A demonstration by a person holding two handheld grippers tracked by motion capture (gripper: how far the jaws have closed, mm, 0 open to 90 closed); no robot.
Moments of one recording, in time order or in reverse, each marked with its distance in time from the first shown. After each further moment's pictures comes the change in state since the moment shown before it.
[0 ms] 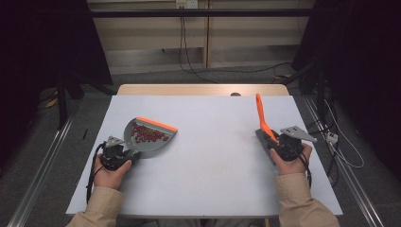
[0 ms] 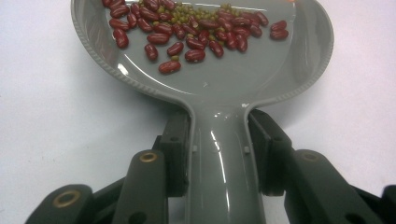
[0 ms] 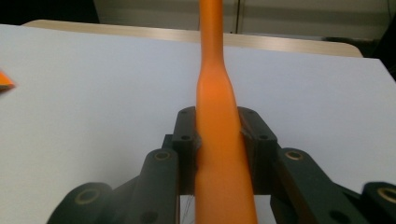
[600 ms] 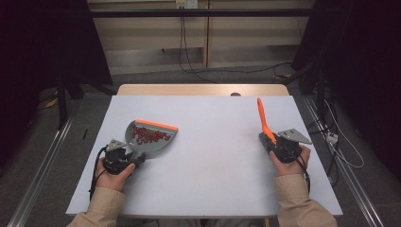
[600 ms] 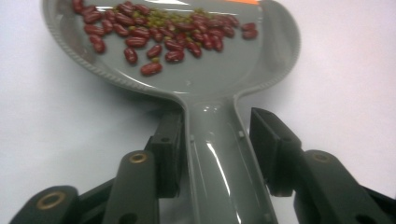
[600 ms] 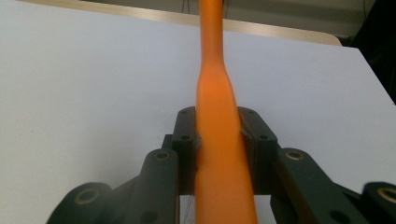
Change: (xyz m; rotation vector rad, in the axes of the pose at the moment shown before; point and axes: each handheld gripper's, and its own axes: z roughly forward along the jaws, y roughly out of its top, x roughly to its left) left arm -0.013 -0.007 -0.002 -0.027 -0.082 -0.034; right arm 0.001 -0.012 0.006 0.043 -0.079 -0.051
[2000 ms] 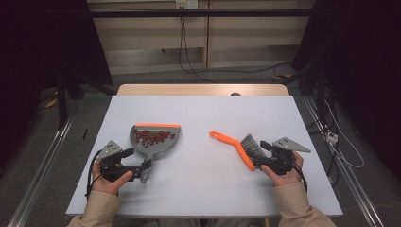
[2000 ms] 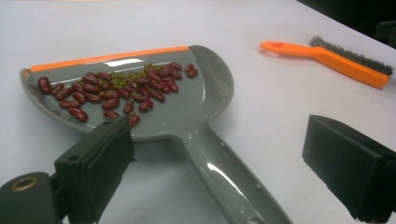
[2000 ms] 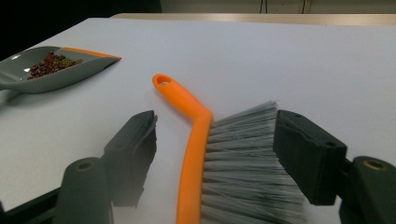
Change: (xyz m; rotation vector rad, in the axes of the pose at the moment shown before) left arm -0.011 -0.002 -0.025 -0.195 -0.169 0.107; right arm 0.025 -0.013 -0.016 -0.036 0.327 0.070
